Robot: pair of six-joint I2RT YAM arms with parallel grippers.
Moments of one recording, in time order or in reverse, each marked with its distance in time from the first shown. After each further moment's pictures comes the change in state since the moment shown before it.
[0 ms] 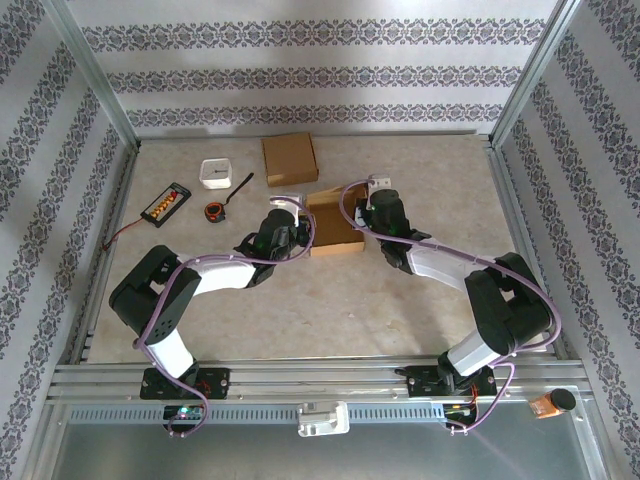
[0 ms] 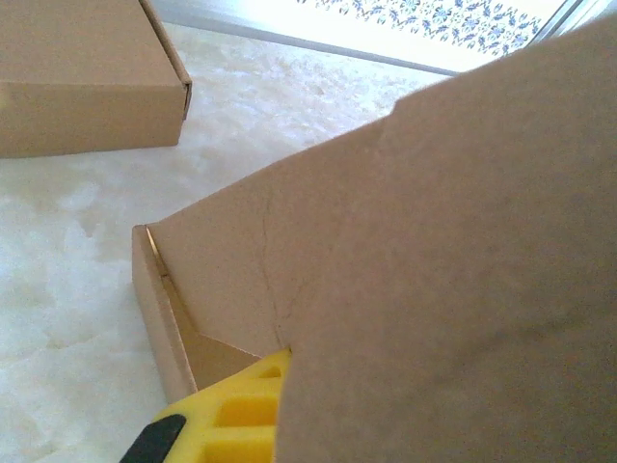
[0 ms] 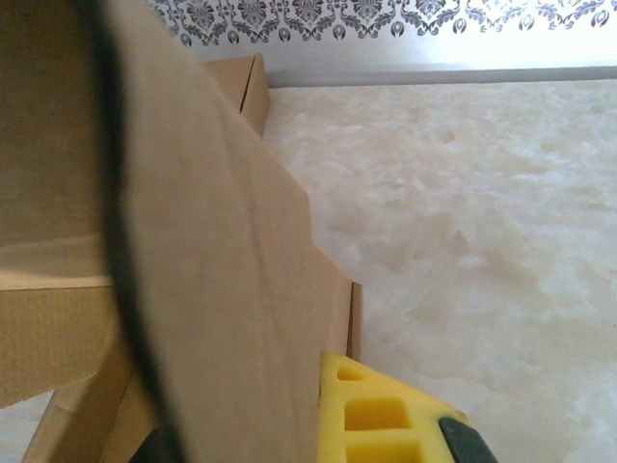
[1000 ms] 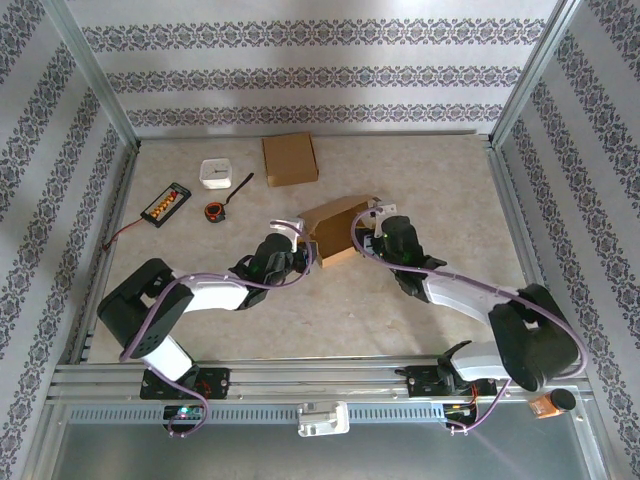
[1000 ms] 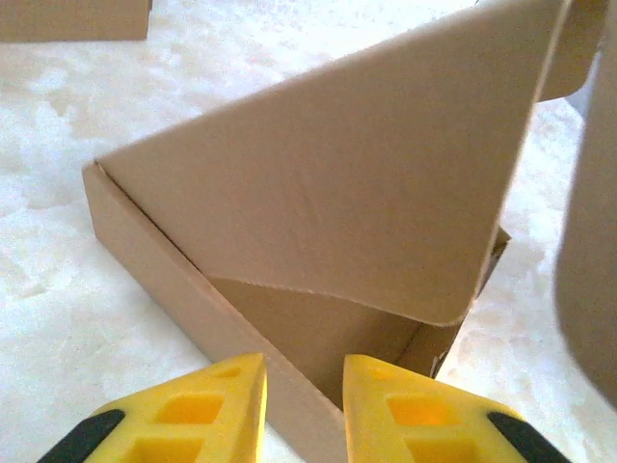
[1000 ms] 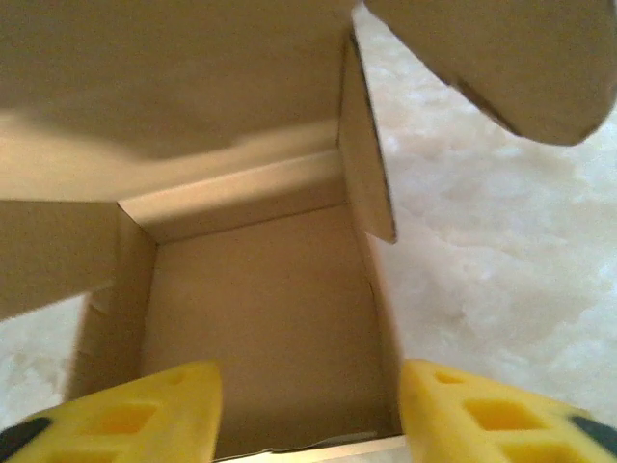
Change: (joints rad) left arm -0.077 -0.113 -0.189 0.035 0.006 0.011; right arm 0.025 -0.237 -0.233 -0.041 -0.103 0.006
